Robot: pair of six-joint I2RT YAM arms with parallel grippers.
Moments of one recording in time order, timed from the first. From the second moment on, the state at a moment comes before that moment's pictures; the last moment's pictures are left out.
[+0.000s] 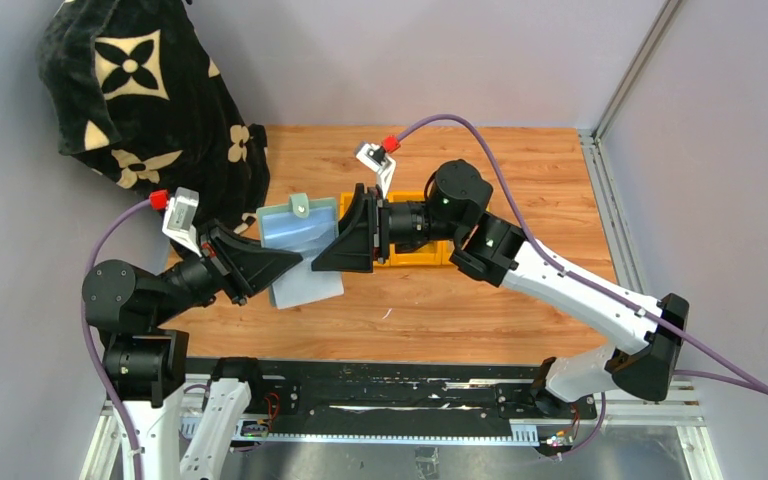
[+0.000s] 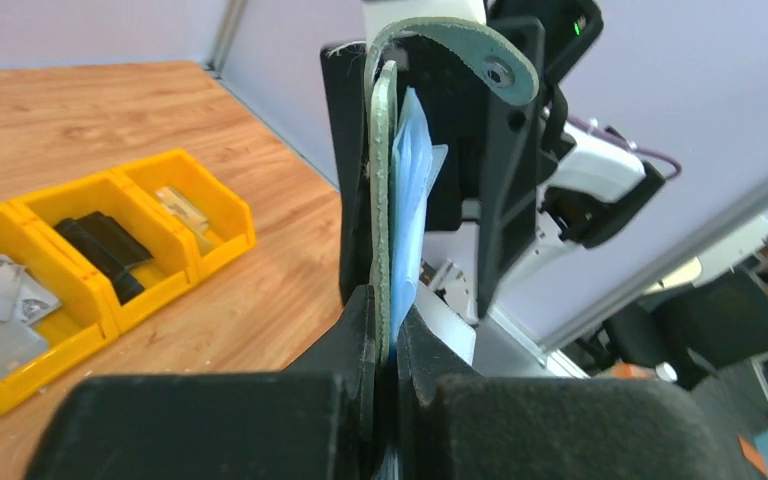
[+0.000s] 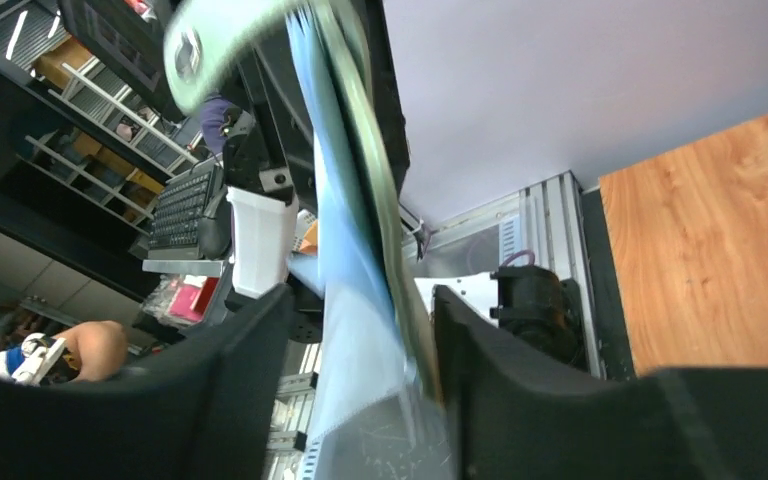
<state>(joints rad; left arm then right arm) 0.01 0.52 1.12 -0.36 1.03 -0.75 1.02 1.37 1.42 0.12 -0.71 0.77</state>
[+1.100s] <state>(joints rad) 0.01 0.57 1.12 -0.31 0.93 -0.96 1.02 1.20 1.12 0.27 -0.58 0.62</state>
